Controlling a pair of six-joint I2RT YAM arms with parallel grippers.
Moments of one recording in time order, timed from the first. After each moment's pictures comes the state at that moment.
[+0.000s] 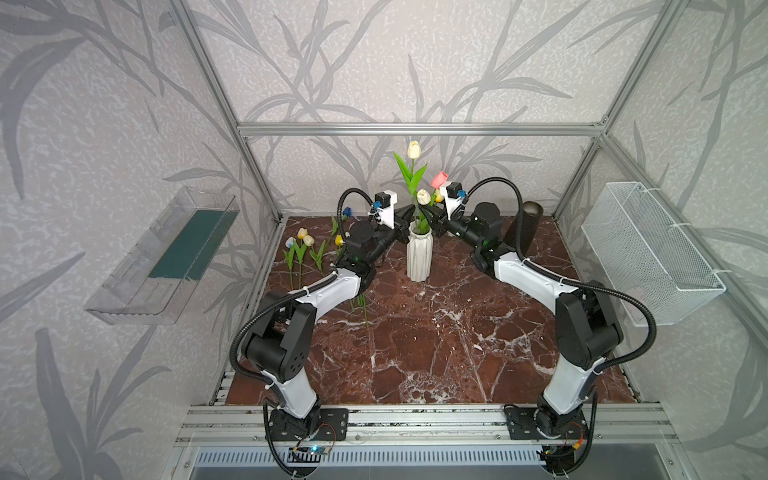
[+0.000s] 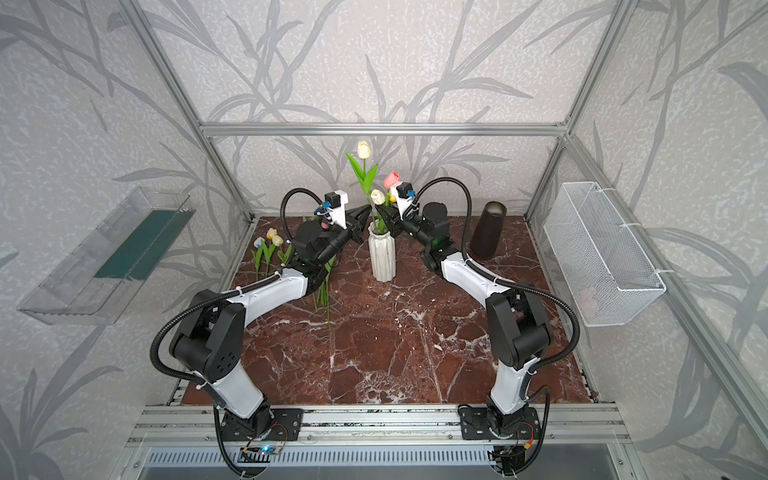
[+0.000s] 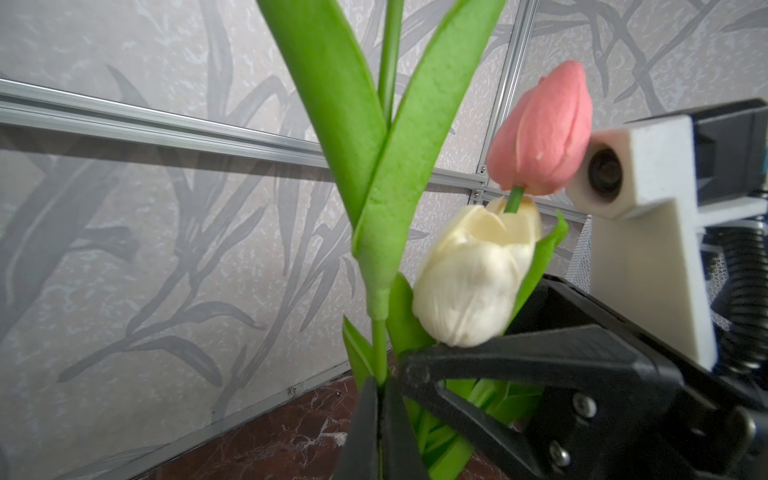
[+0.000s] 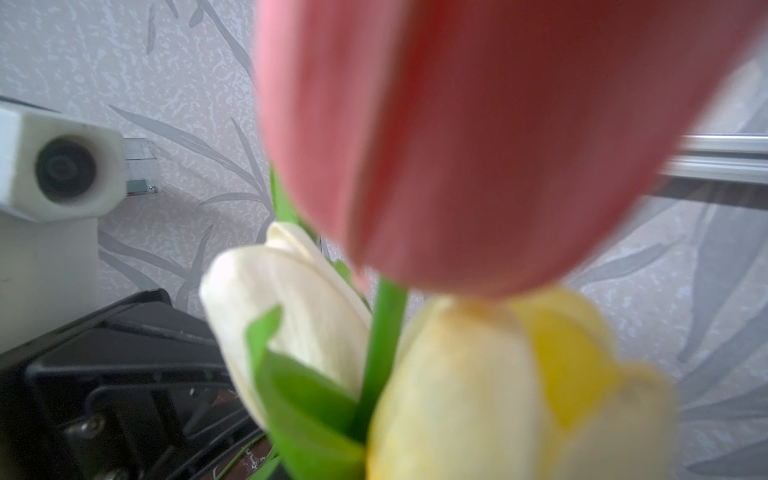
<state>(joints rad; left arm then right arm) -0.44 1.72 1.11 0.81 0.26 -0.22 0.44 1.81 1.35 0.57 -0.39 0.05</state>
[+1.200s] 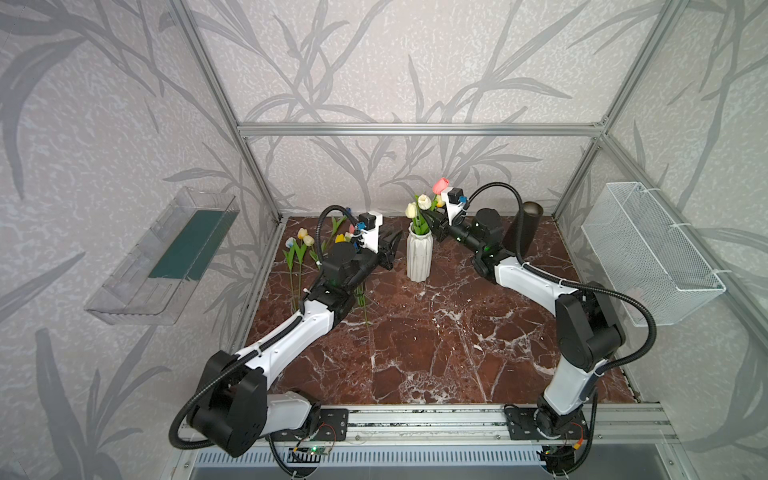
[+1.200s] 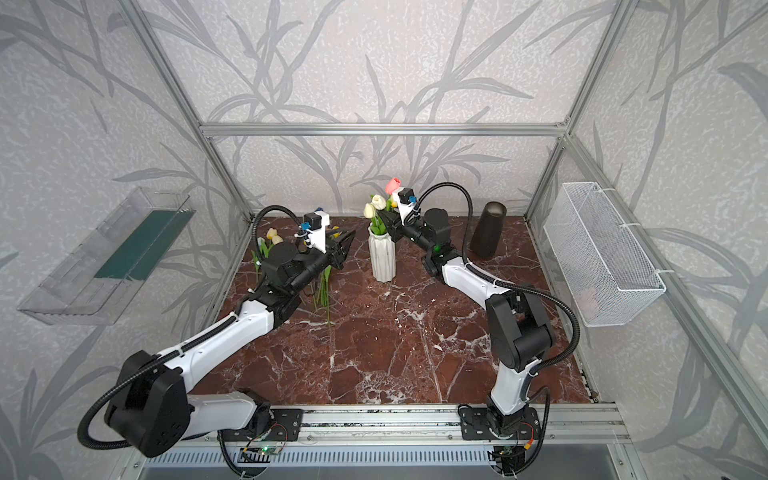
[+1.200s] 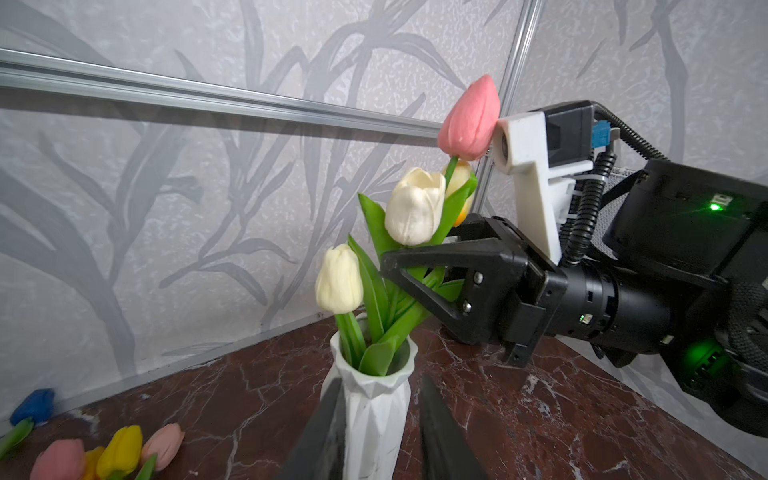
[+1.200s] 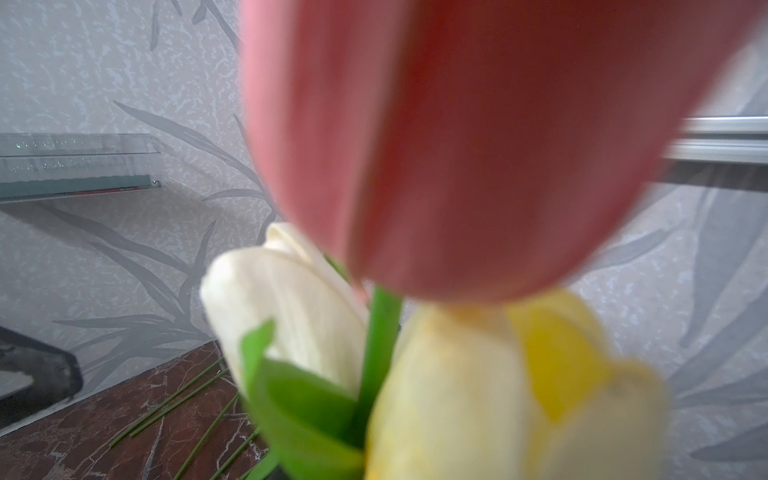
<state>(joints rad) -0.43 1.27 0.84 0.45 0.15 -0.19 0.44 1.80 1.28 0.63 -0.39 0.06</state>
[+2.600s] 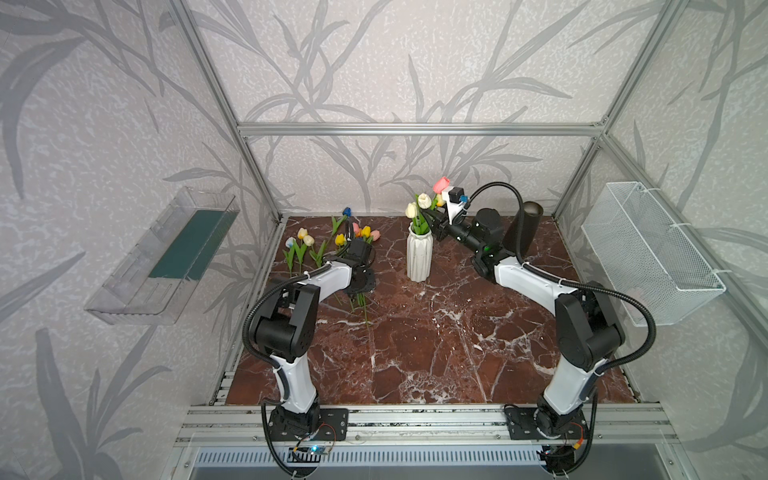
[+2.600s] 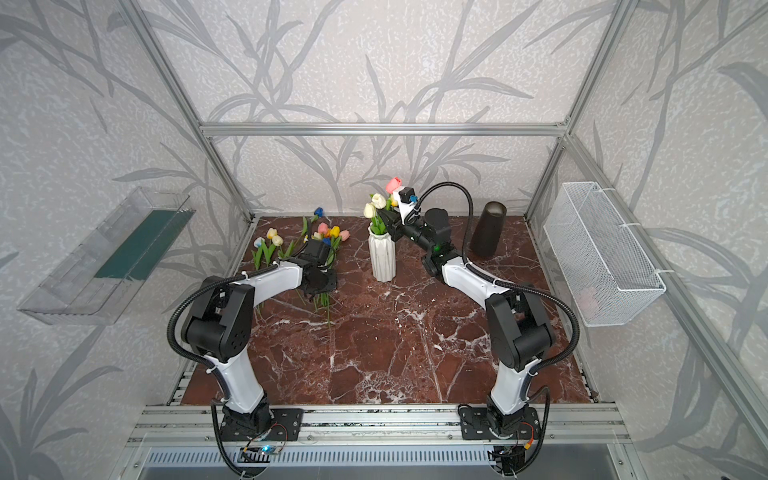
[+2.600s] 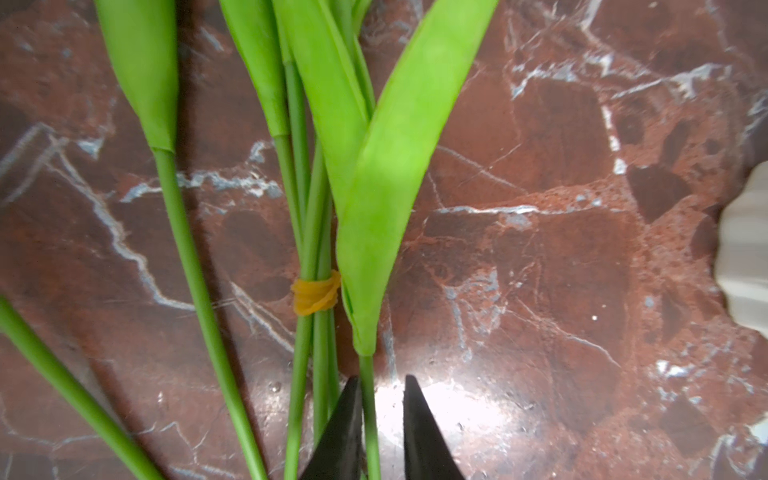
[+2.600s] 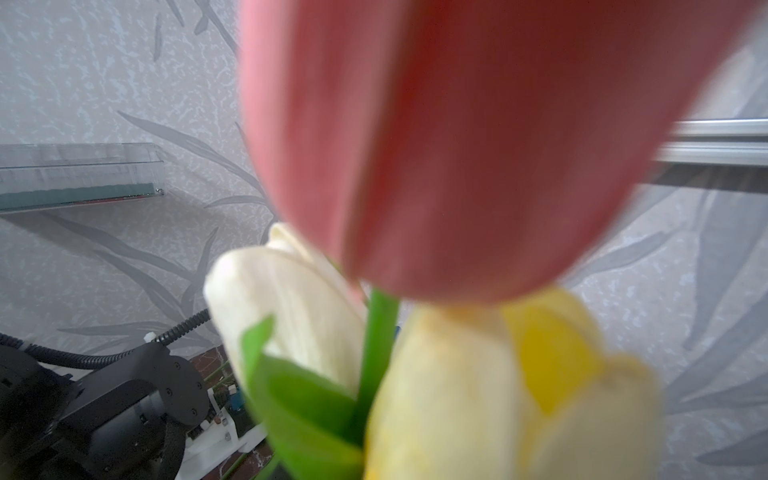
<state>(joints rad) -0.29 1.86 1.16 -0.46 -0.06 -0.42 0.44 1.80 1.28 0.65 -0.39 0.08</state>
